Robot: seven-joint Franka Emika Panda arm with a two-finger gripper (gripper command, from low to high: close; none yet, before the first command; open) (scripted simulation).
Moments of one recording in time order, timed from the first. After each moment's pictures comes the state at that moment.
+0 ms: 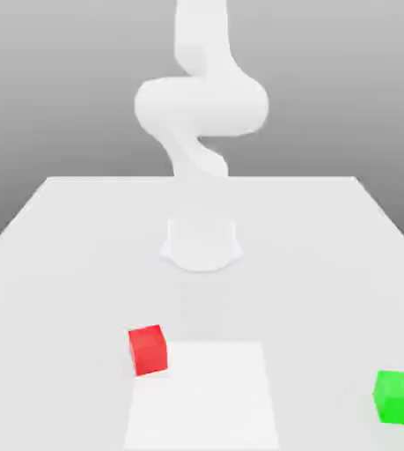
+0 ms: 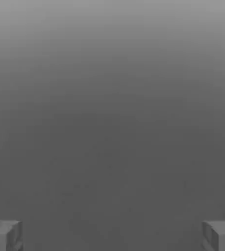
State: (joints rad) arm 0.02 -0.73 -0.04 -2.36 0.00 2.35 0.74
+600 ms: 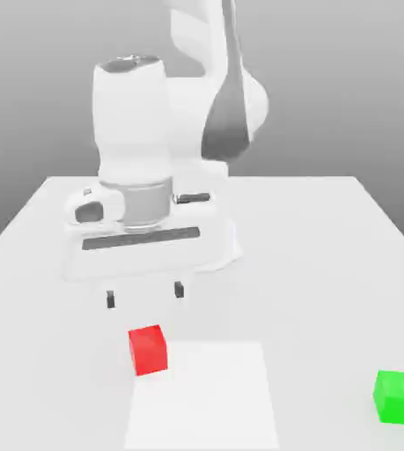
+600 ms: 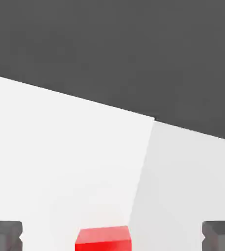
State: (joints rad) arm 0.04 -0.06 -0.28 -2.84 -0.03 2.81 0.25
